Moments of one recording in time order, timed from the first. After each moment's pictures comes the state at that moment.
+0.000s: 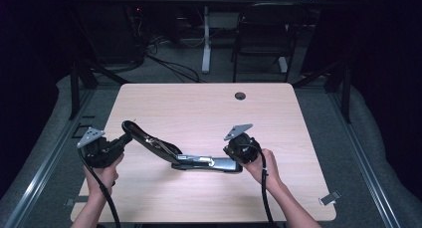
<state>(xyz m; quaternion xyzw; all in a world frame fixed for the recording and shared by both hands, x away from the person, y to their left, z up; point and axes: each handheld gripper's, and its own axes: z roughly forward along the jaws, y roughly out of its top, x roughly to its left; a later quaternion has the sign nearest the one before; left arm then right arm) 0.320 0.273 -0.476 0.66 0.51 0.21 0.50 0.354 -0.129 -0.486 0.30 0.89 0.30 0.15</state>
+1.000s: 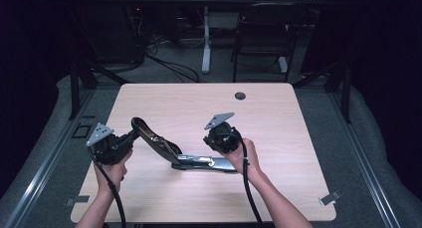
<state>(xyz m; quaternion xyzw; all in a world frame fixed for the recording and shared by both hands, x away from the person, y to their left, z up) 0.325 0.253 -0.471 0.66 0.48 0.22 0.53 0.372 -0.078 -0.462 0.28 0.88 0.35 0.15</state>
